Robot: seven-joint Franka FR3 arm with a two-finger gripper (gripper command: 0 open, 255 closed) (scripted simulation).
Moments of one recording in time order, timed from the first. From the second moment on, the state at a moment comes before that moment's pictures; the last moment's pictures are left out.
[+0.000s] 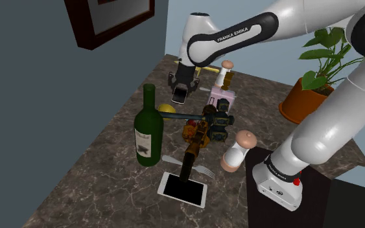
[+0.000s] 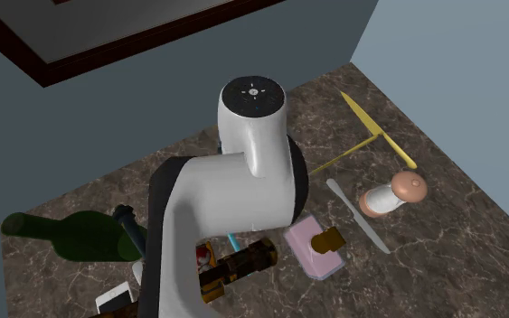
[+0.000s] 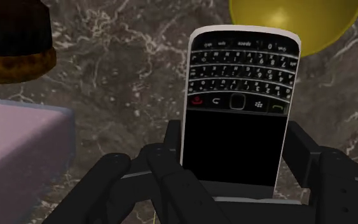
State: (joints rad) arm -0.06 0.00 0.23 -2.22 0.07 2.26 1.04
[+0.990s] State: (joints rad) arm 0.12 -0.46 0.36 -2.67 0.26 2.27 1.19
